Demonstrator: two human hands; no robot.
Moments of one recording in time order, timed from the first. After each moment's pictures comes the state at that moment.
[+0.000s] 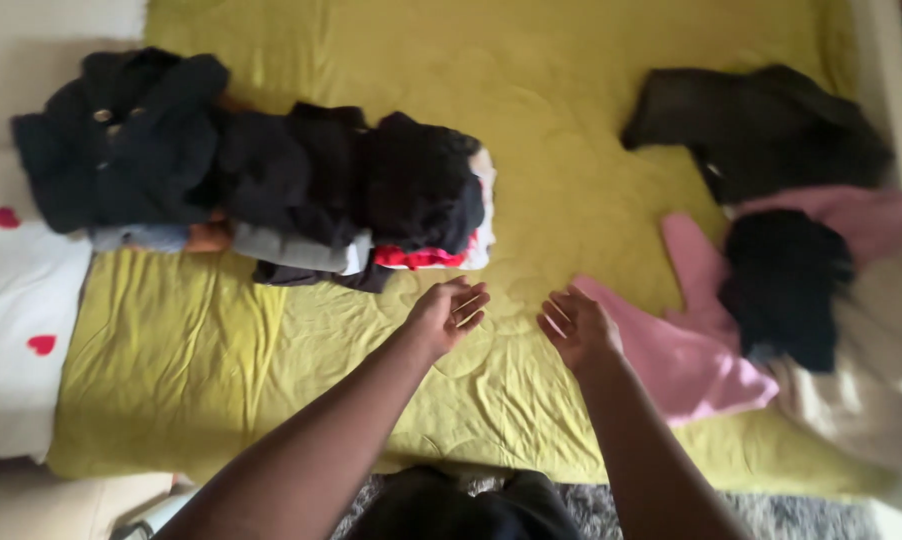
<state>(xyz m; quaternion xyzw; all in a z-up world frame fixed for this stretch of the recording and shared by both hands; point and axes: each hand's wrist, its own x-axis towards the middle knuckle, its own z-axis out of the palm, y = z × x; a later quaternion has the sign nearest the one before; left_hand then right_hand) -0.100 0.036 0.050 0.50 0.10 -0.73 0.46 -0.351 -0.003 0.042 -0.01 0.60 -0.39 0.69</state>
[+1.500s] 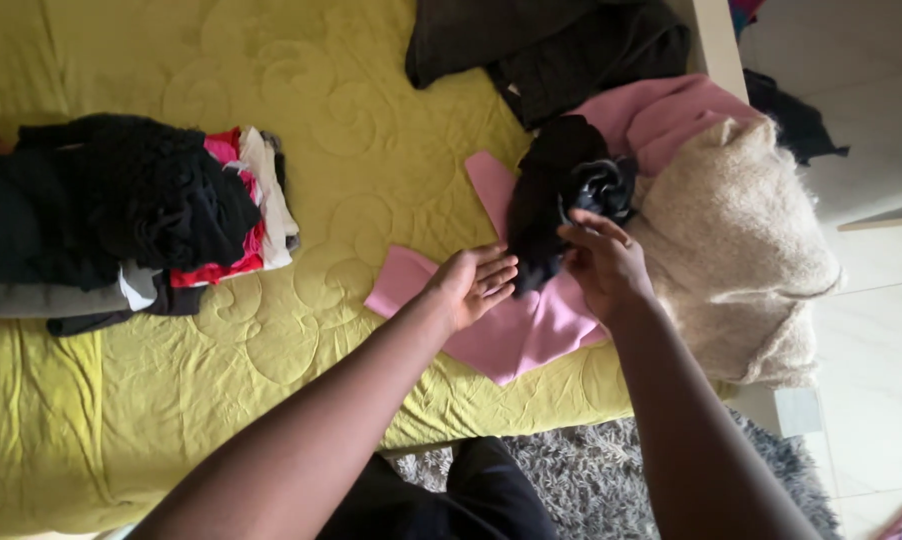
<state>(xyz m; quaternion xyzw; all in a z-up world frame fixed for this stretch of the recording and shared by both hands) -0.485 -0.079 0.027 0.49 0.05 -0.81 0.33 -0.710 -0.097 0.058 -0.10 0.55 -0.47 0.68</state>
